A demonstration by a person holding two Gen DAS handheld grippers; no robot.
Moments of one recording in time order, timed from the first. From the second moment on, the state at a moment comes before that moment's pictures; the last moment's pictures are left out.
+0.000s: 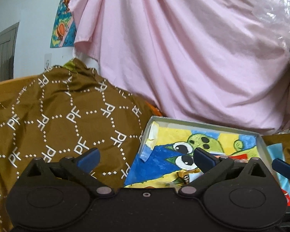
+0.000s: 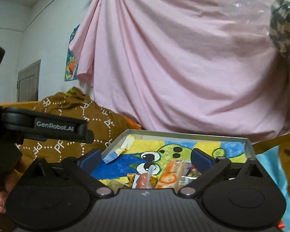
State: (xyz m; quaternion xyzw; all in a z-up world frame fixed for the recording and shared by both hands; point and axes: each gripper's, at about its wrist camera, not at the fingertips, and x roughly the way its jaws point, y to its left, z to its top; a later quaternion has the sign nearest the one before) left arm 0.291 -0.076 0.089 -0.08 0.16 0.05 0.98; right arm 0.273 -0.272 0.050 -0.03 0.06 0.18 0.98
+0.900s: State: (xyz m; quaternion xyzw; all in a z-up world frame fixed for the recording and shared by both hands) left arm 0.177 -0.096 0.110 -0.09 0.13 0.05 0.99; right arm 0.165 -0.333 0.075 0.04 0.03 0.09 0.99
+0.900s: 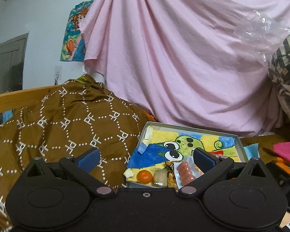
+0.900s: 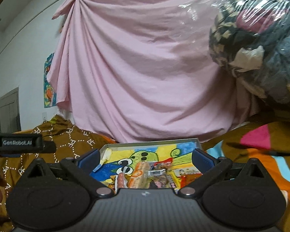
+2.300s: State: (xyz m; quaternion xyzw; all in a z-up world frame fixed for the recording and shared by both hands) left arm 0.085 -0.073 0.055 -0.10 0.12 0.03 0.99; right arm 0.081 -0.313 0.034 0.05 0.07 0.06 0.99
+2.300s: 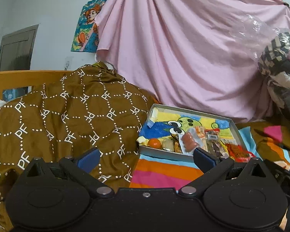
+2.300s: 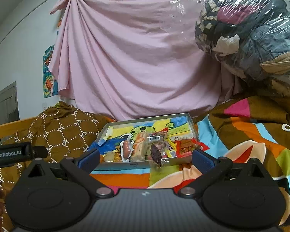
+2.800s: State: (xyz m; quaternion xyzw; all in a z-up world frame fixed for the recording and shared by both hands) left arm 0.056 -0.056 0.042 -0.08 0.10 0.00 0.99; right arm 0.049 -0.297 0.016 0.06 0.09 0.01 0.99
